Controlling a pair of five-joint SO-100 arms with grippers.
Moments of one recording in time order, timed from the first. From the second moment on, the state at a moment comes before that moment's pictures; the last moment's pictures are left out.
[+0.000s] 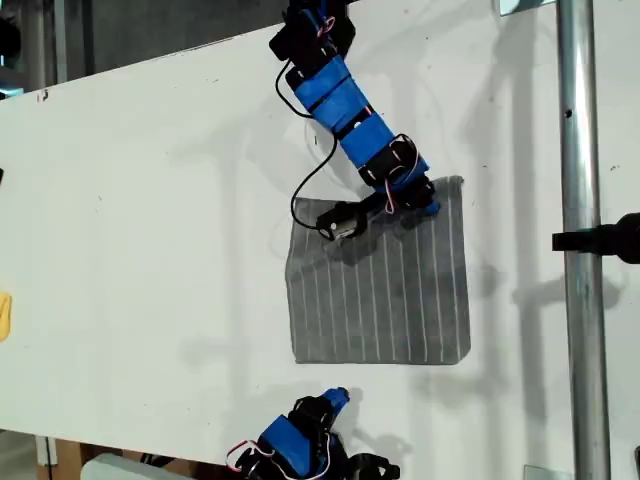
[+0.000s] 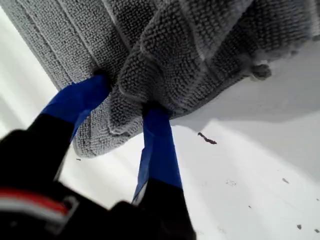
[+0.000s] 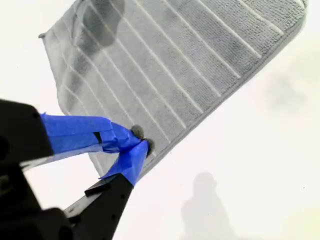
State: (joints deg) arm 0 22.9 131.9 114.5 84.9 -106.7; arm 1 -33.4 55.9 70.2 67.3 87.7
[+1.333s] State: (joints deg) arm 0 23.8 132.0 115.2 83.6 -107.3; arm 1 -29.1 80.8 68.6 90.7 78.3
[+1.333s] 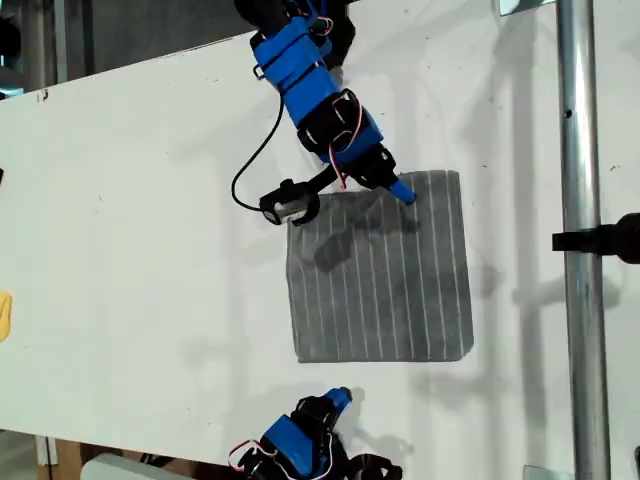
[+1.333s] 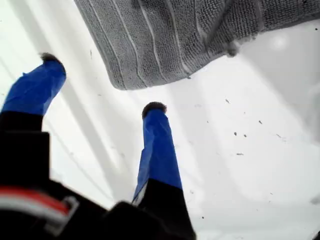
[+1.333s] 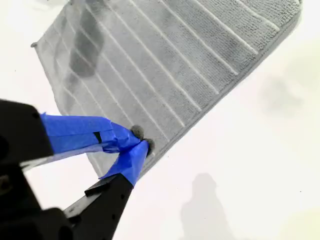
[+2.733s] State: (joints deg) arm 0 24.9 129.4 115.7 82.9 -111.4; arm 1 -35.9 52.7 63.5 73.5 76.5
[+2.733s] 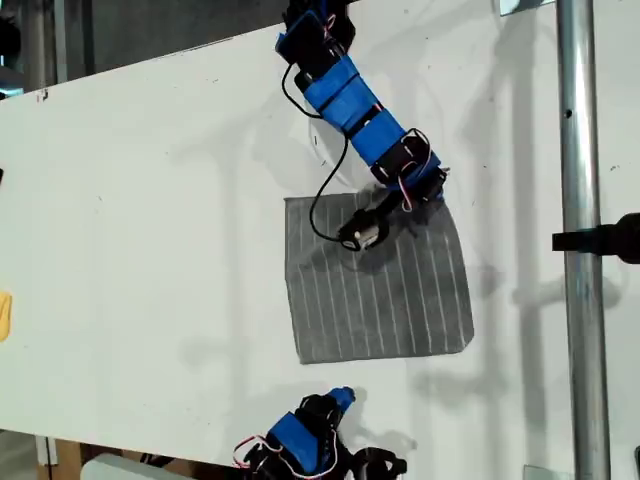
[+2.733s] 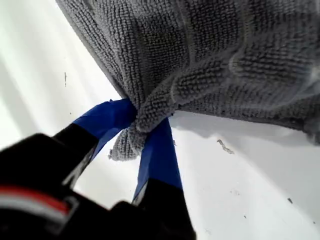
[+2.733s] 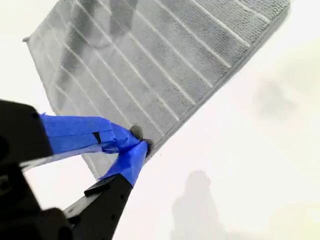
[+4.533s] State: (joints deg) arm 0 38.0 50.7 54.7 78.9 -100.4; arm 1 -34.8 51.3 63.4 69.4 75.9
